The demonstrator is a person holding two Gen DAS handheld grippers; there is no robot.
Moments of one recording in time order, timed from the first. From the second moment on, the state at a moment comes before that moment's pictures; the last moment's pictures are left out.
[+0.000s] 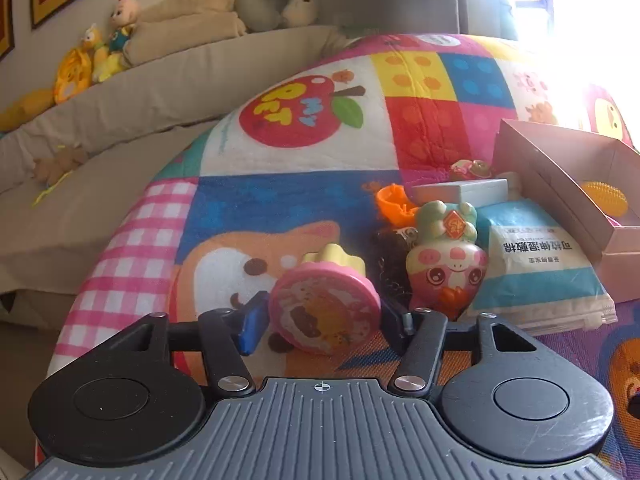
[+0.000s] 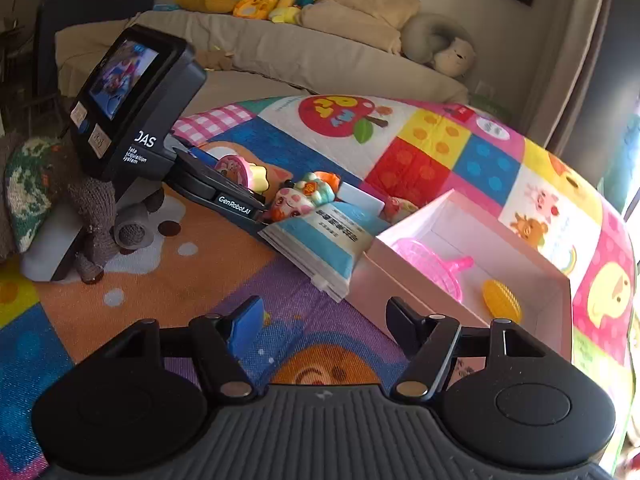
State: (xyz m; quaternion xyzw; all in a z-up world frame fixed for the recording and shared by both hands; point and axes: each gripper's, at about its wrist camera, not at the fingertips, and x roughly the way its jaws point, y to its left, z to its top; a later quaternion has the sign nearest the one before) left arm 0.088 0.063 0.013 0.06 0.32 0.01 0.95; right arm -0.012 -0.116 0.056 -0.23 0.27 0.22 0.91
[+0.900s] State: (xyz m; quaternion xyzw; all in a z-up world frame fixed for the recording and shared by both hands) left arm -0.006 0.089 0.020 0.03 0.36 -0.02 0.93; right arm -0.007 -0.060 0.027 -0.38 0.23 0.24 0.86
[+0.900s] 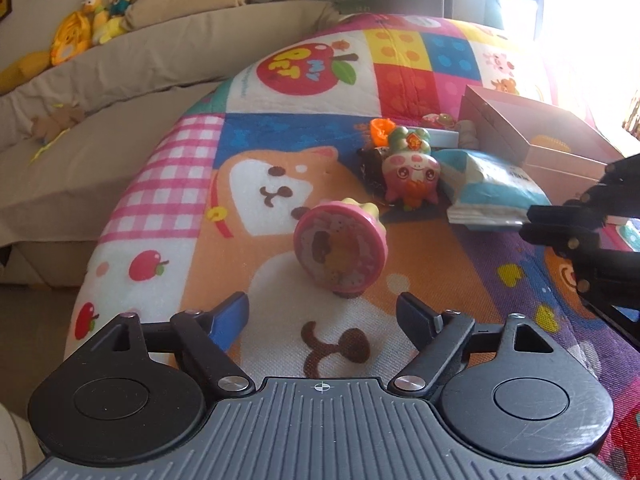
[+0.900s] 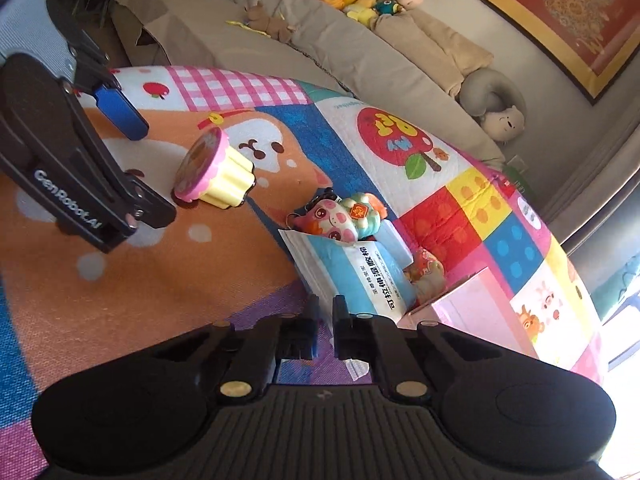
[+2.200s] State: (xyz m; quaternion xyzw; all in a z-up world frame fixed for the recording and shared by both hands) left arm 0.012 0.082 0.019 -0.03 0.31 -0.01 0.95; right arm -0.045 -0.207 0.030 -0.02 0.38 0.25 0.89
